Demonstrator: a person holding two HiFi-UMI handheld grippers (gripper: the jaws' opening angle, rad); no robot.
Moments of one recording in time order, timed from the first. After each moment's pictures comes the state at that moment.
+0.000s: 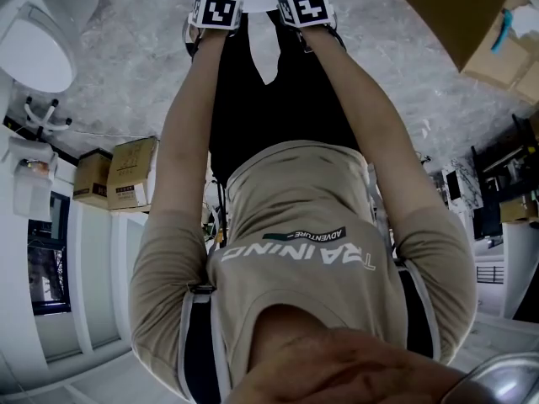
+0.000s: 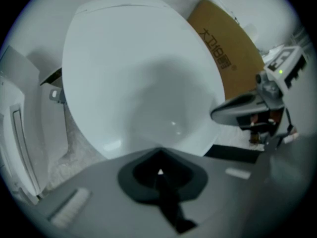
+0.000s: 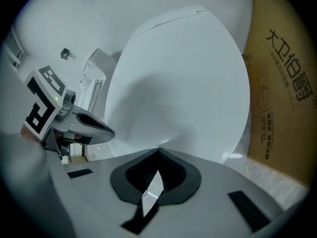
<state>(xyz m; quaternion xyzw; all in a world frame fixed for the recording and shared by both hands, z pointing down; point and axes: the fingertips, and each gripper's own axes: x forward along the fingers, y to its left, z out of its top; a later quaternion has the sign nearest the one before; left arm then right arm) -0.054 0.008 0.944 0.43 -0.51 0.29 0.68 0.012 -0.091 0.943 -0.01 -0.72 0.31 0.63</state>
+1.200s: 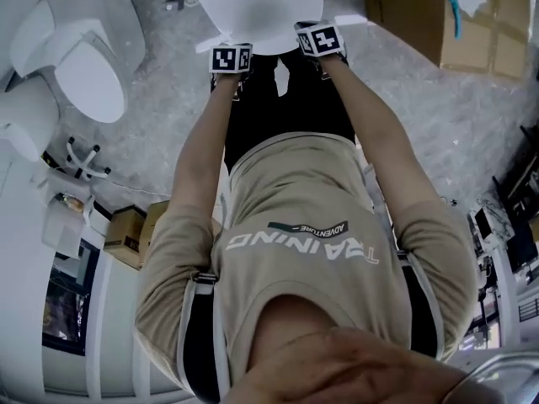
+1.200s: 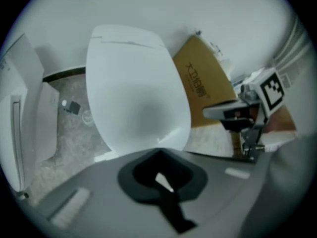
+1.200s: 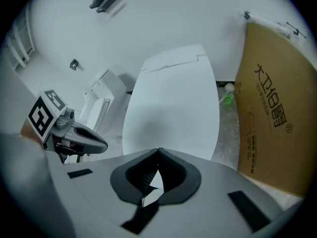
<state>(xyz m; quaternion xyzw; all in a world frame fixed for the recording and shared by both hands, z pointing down) -0.084 0.001 0.846 0.48 -0.55 0.17 0.65 -0.026 -0.131 0.841 0.03 -0.78 0.28 0.56</state>
